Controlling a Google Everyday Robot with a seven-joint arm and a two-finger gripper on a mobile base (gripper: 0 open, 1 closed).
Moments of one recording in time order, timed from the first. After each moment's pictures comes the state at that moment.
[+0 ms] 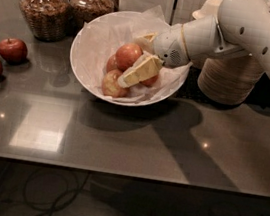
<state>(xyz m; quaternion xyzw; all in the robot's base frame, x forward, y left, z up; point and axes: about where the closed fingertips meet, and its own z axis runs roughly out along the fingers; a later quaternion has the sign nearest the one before) 0.596 0.019 0.915 -0.60 0.62 0.31 0.39</state>
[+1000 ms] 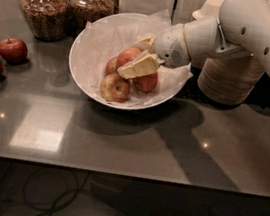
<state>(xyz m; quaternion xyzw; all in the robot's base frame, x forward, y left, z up) 0.596 0.019 0.915 -0.60 0.62 0.31 0.39</state>
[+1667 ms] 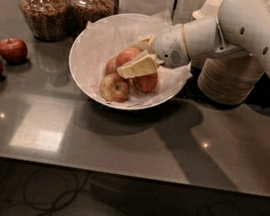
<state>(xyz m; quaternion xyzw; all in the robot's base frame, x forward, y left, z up) 0.596 0.019 0.916 -0.60 0.62 0.31 0.39</state>
